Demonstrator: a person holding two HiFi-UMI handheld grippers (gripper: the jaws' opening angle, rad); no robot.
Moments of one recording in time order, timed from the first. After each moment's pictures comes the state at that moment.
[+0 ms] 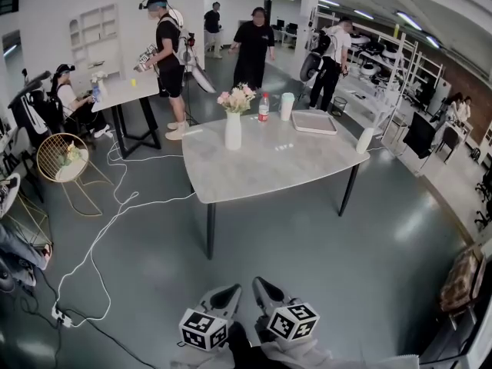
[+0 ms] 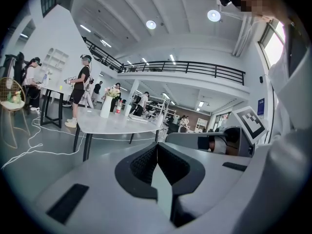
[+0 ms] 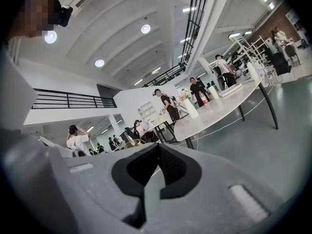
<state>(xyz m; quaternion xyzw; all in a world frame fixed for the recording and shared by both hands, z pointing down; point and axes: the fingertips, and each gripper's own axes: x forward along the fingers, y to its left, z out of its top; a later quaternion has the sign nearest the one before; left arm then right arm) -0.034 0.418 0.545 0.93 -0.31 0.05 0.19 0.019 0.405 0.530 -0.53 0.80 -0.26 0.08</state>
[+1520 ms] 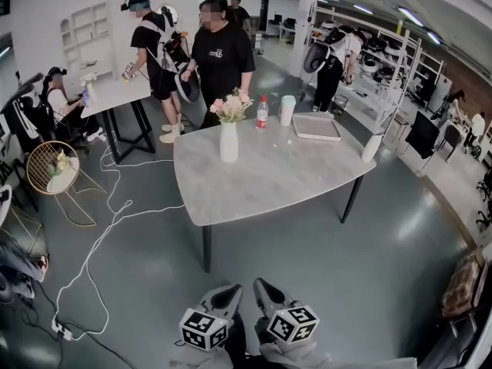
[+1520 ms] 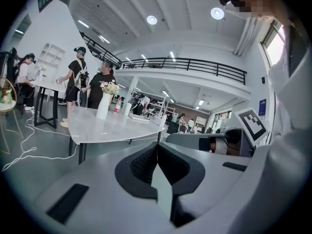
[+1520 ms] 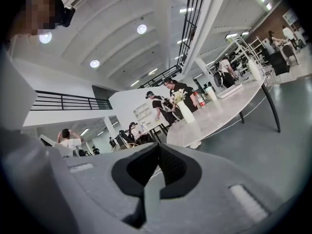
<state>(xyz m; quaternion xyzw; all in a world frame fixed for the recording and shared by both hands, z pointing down) 0.002 0.289 0.552 0.93 -0.30 0.07 0.20 0.056 0.281 0.538 -0.55 0.79 -0.26 0.08</state>
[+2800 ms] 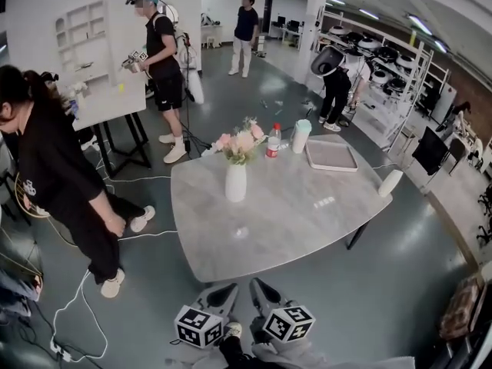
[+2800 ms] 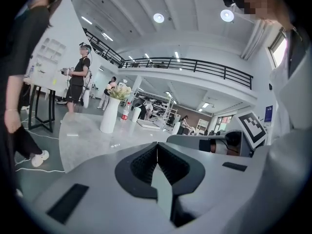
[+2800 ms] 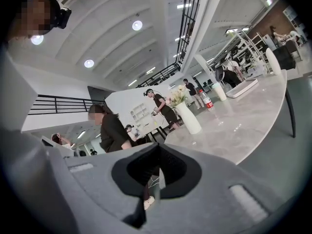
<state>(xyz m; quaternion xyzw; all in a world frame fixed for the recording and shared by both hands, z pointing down) 0.010 0.025 0.533 0.93 -0.30 0.06 0.21 0.064 0.017 0.521 -0.55 0.79 -0.28 0.09</state>
